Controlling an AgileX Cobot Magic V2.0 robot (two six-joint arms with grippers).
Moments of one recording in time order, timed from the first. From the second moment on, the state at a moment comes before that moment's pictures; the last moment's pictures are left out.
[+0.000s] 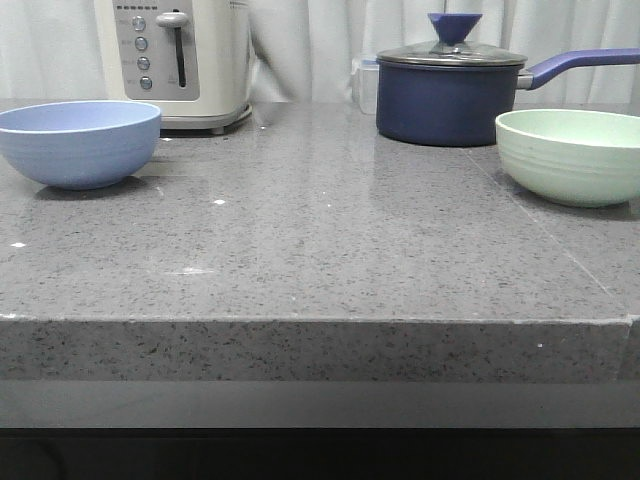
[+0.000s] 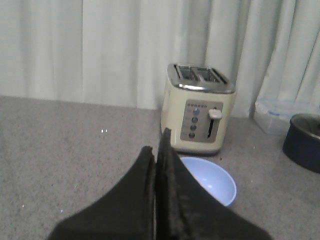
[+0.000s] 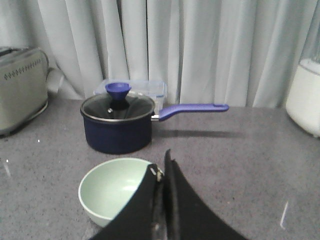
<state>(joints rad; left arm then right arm) -0.04 0.35 -0.75 -0.03 0.58 -0.06 0.00 0.33 -0.64 0.06 0.45 -0.01</state>
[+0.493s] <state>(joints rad) -0.04 0.58 -0.76 -0.03 0.66 -0.06 0.00 0.63 -0.67 0.06 0.60 -0.01</state>
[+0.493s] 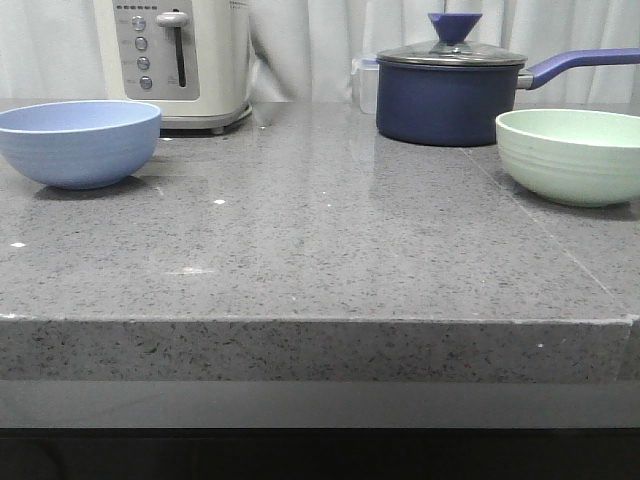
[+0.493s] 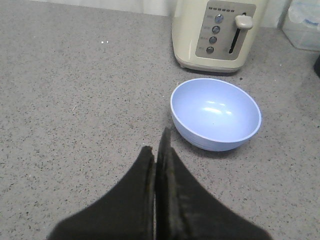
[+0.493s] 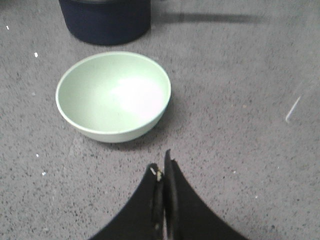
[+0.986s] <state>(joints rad) -0.04 0.61 -0.76 -0.03 0.62 -0.05 0.00 0.70 -0.67 0.06 0.64 -0.01</state>
